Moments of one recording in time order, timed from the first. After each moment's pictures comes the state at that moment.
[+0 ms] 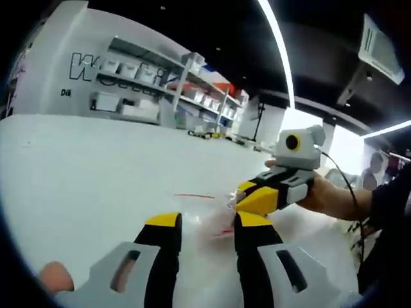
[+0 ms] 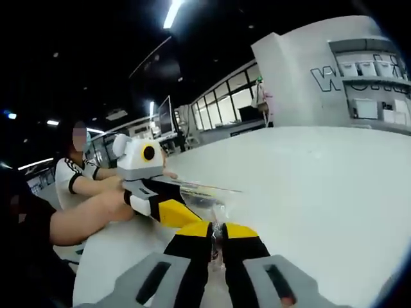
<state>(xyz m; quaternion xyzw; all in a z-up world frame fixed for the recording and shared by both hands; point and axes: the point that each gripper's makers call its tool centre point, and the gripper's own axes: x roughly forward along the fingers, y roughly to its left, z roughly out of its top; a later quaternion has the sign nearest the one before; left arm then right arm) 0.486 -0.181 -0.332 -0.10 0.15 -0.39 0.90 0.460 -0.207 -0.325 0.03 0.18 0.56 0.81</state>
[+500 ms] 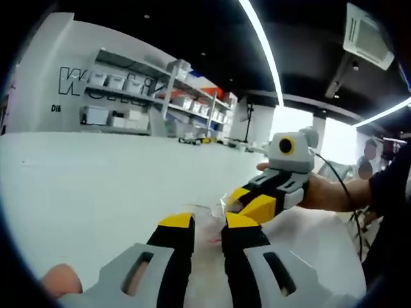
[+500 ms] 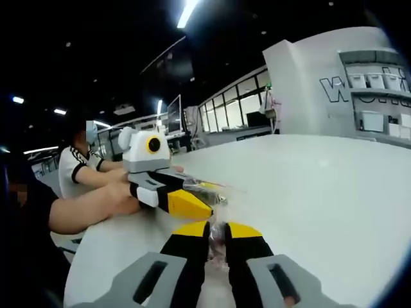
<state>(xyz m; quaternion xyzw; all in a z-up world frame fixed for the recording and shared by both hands) 0.473 -0.189 -0.317 -0.05 0.10 -0.42 0.90 0.446 -0.208 -0.326 0.00 0.14 0.58 0.81</state>
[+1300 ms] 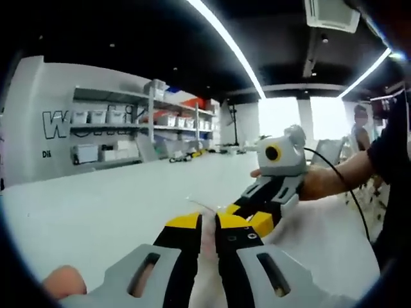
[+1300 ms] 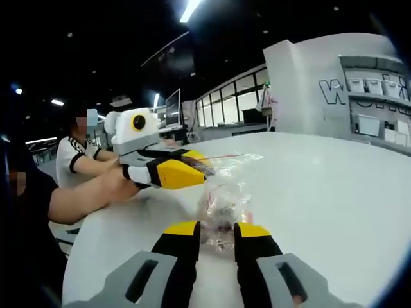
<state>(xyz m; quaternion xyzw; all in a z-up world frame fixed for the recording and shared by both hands) 0.461 -0.207 -0.287 0.04 0.02 -0.44 0.90 0.439 -0.227 -0.333 -0.03 0.14 0.55 0.82</state>
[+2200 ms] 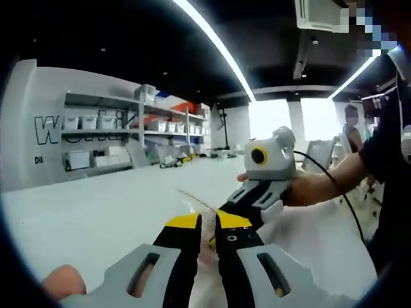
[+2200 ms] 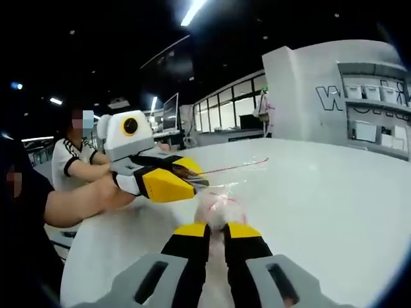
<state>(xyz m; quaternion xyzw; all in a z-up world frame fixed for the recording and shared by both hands) 0.453 -0.219 -0.282 0.03 0.01 -0.47 0.88 0.443 -0.223 -0.326 -0.02 0.13 0.55 0.83</state>
